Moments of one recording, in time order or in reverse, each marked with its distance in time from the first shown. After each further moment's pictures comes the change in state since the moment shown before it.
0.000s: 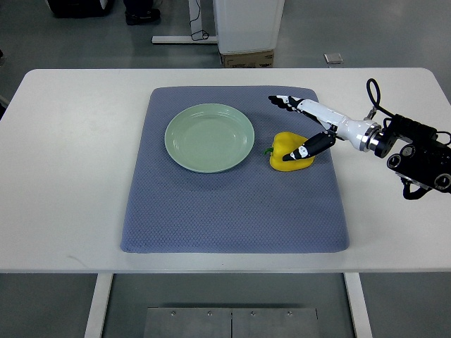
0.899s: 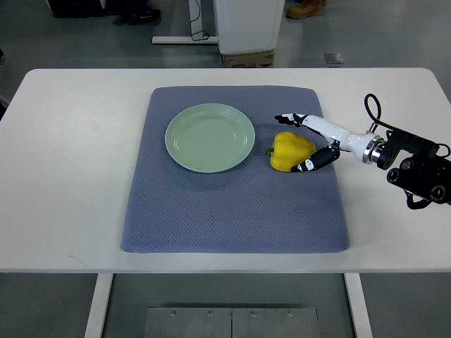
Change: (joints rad) left arm 0.000 0.000 0.000 0.000 0.000 0.000 0.000; right arm -0.012 0.022 -0.105 -0.048 -0.004 -0.084 -0.002
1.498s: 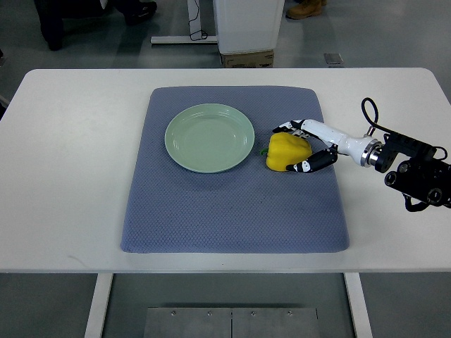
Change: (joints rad) left arm 0.000 0.000 0.000 0.000 0.000 0.000 0.000; right arm -0.006 0.013 -0.014 -0.010 0.001 0.001 0.000
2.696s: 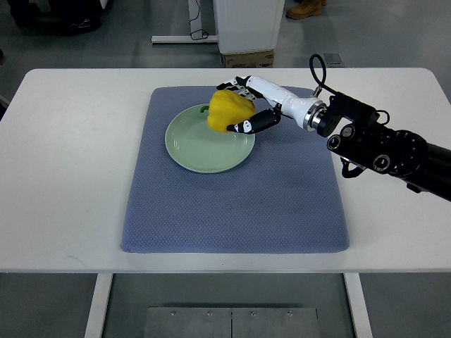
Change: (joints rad) left arm 0.000 0.000 0.000 0.000 0.000 0.000 0.000; right arm 0.126 0.216 0.150 -0.038 0.037 0.001 -0.143
